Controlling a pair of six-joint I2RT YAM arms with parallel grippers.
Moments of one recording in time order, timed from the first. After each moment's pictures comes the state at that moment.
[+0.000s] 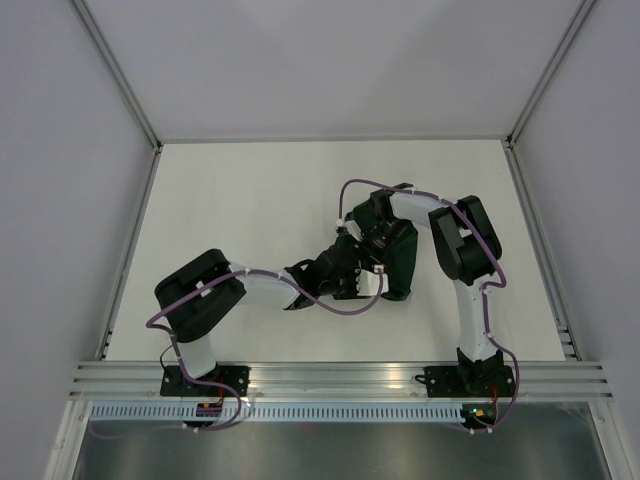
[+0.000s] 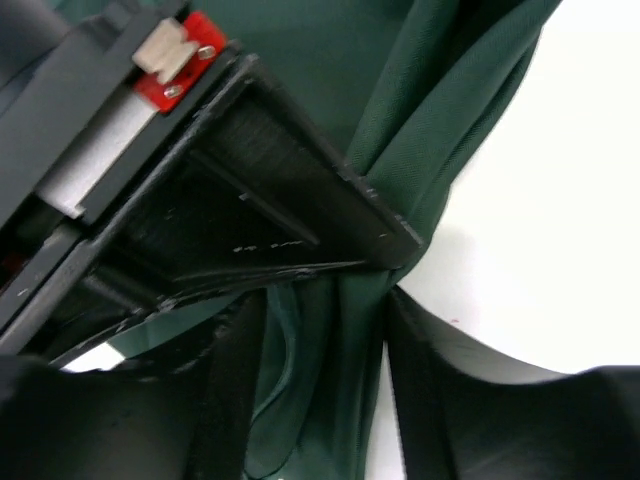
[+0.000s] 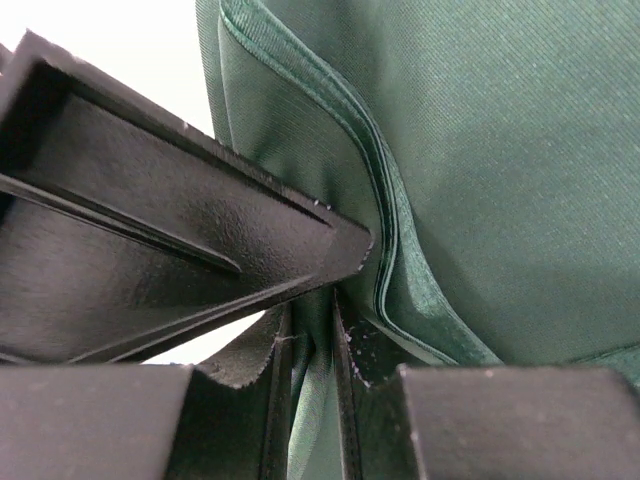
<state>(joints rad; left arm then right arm) -0.98 1.79 0.81 0.34 0.09 0.66 0.42 2.19 1.49 -1.12 -0.77 -0.72</state>
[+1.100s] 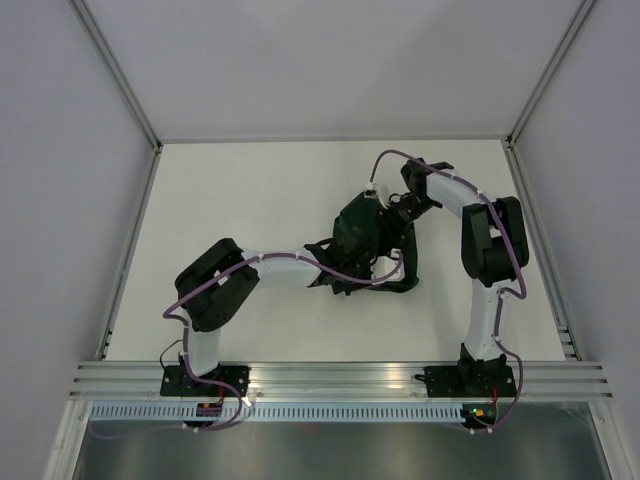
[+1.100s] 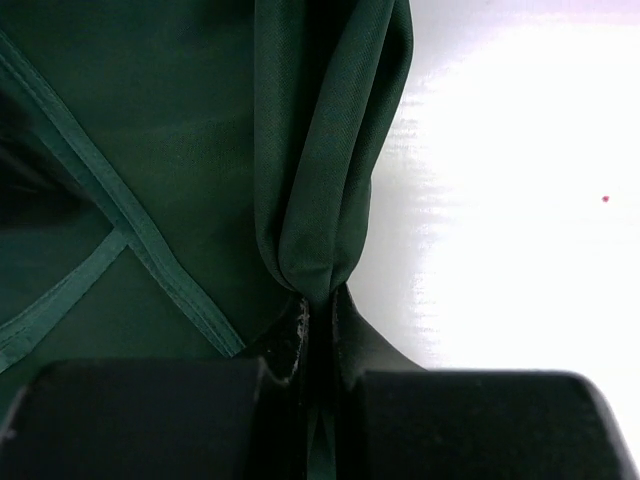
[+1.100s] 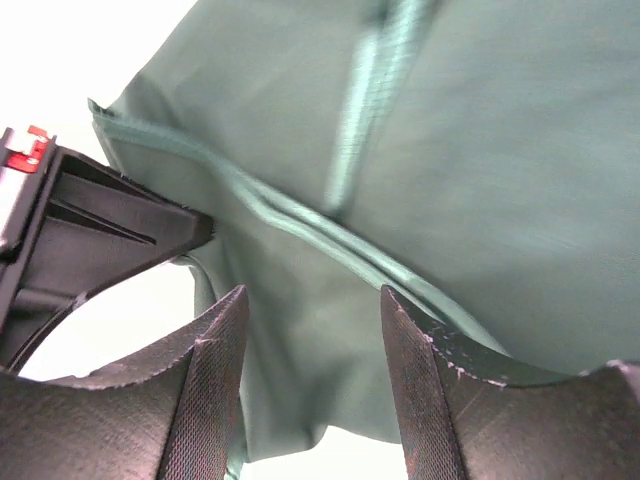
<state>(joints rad) -0.97 1.91 1.13 -0.08 0.25 0.55 0.25 2.10 1.56 -1.05 -0.70 -0.68</state>
